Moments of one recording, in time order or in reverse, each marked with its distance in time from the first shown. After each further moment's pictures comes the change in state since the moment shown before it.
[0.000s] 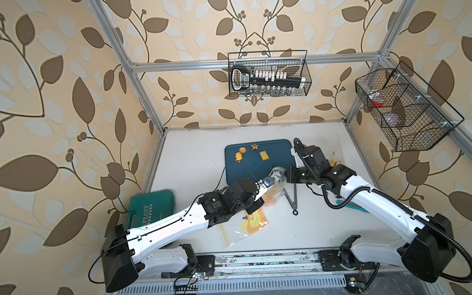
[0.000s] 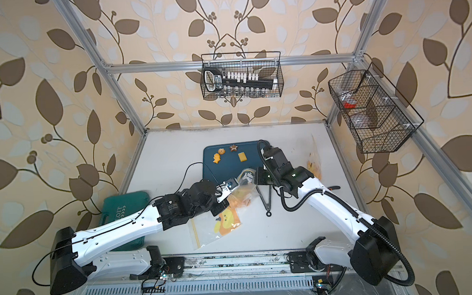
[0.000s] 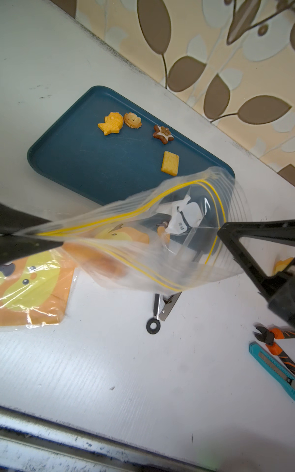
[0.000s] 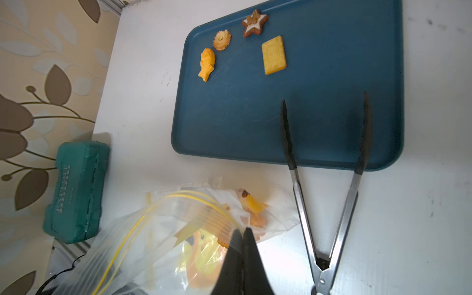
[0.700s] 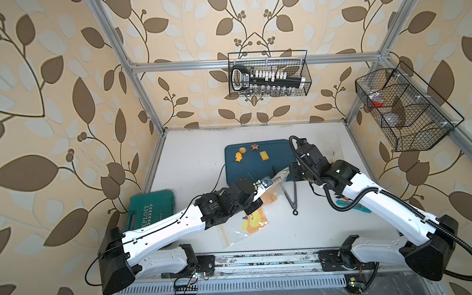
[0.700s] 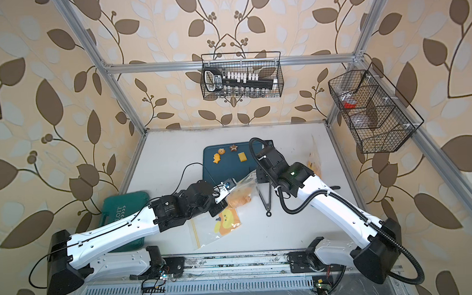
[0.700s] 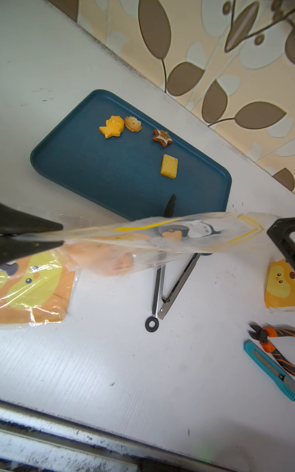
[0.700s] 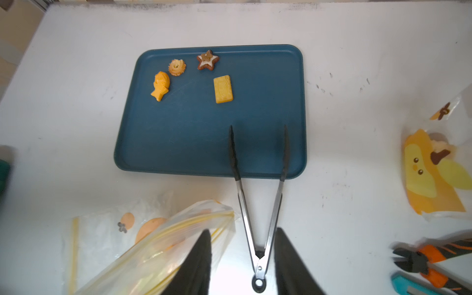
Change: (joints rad) left arm 0.010 -0.050 -0.011 -0.011 -0.005 -0.006; right arm 0.096 -0.028 0.144 -0.192 0.330 -0.082
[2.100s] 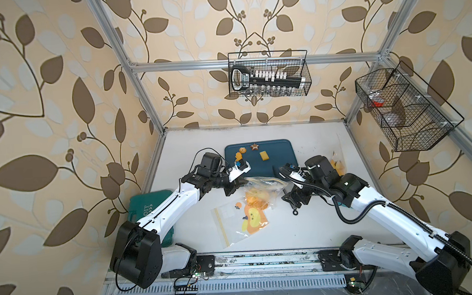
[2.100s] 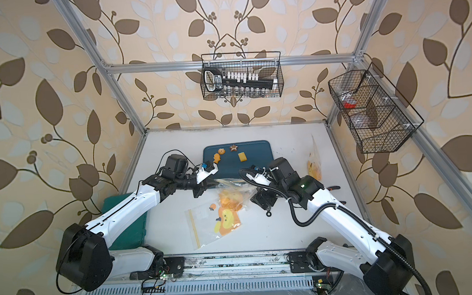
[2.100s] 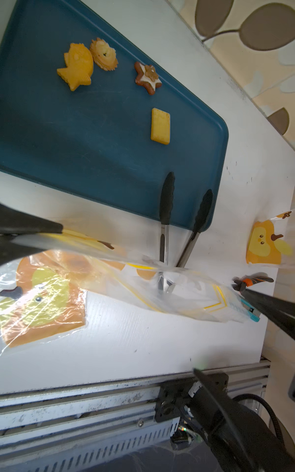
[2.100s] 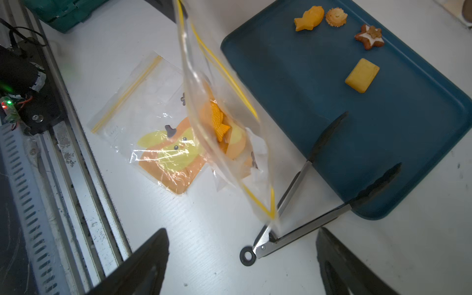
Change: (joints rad) left arm 0.616 0.175 -0.012 0.055 0.898 0.388; right arm -0.117 -0.097 -0.234 0.064 -0.569 -0.758
